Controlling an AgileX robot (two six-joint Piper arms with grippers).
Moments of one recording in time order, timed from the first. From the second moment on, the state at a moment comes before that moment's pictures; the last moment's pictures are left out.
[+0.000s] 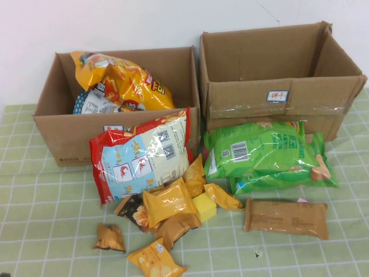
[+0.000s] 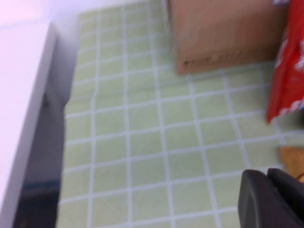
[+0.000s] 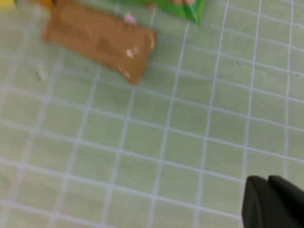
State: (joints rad) right arm 1.07 0.53 -0.56 -0.63 1.22 0.82; left arm -0.55 0.50 -0.41 0.78 0.75 -0.88
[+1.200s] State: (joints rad) right arm 1.07 0.30 -0.35 -0.52 0.52 0.83; left arm -0.55 0.32 -0.25 0.82 0.24 -0.73
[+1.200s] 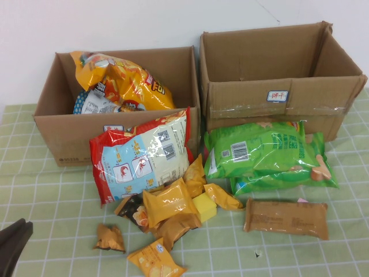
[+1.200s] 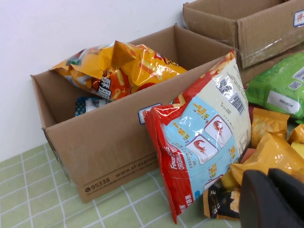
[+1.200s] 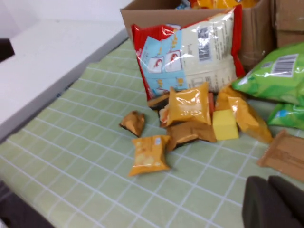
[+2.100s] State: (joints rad) right arm 1.07 0.30 -0.35 -0.55 0.73 0.79; left arm -0.53 0.30 -0.22 0.79 0.24 -0.73
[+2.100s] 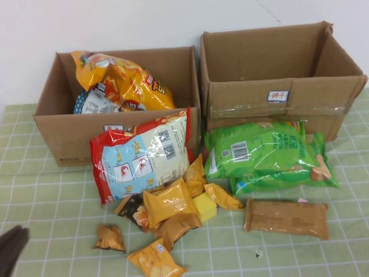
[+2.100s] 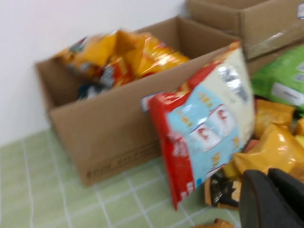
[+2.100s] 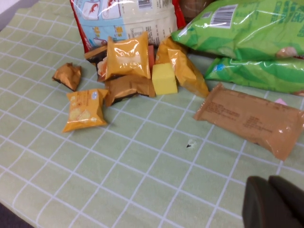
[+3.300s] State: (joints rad) right arm 1.07 0.30 -0.35 -0.55 0.74 0.79; left arm -0.06 -0.01 0.02 -0.15 0.36 0.19
